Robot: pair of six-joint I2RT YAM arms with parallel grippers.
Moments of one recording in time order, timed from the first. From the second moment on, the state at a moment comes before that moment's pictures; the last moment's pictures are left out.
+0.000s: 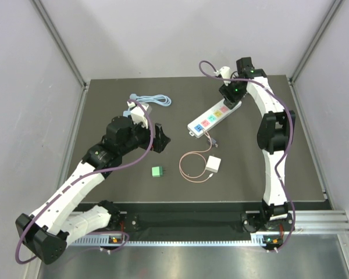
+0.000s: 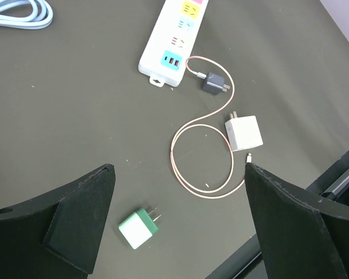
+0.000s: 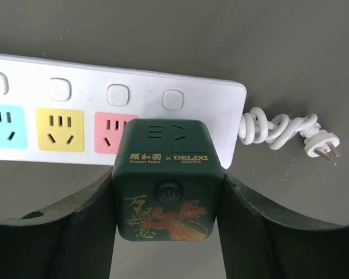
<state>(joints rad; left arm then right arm) -0.57 0.96 0.94 -0.36 0.13 -0.26 0.15 2.34 2.23 -0.92 -0.20 -0.67</state>
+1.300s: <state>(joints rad) -0.57 0.97 0.94 -0.36 0.13 -0.26 0.15 2.39 2.34 -1.02 -0.16 -0.62</state>
